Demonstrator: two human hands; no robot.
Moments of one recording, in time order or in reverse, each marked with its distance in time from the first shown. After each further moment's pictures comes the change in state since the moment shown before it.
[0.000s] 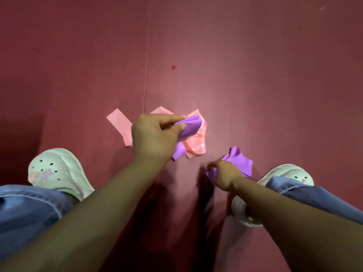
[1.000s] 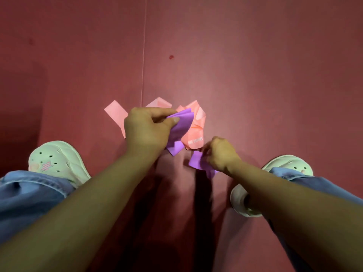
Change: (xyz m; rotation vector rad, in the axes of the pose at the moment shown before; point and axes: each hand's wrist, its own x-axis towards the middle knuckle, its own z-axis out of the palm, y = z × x) left_hand -0.001 -0.012 -0.001 0.023 0.005 -0.065; right_hand 0.006 -0.018 -0.019 -0.008 0.211 -0.132
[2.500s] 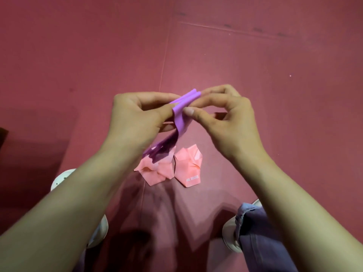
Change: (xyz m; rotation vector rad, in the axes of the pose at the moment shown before) left_hand -0.041 0.133 -0.105 -0.489 -0.104 0.199; right_hand -0.118 -0.158 -0.196 0.725 0.559 -0.423
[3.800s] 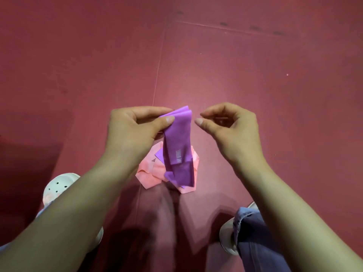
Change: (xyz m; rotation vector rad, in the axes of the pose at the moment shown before) left_hand 0.016 -0.028 0.004 0.058 0.066 -0.053; right_hand 0.009 0.040 -0.009 0.095 0.162 0.159
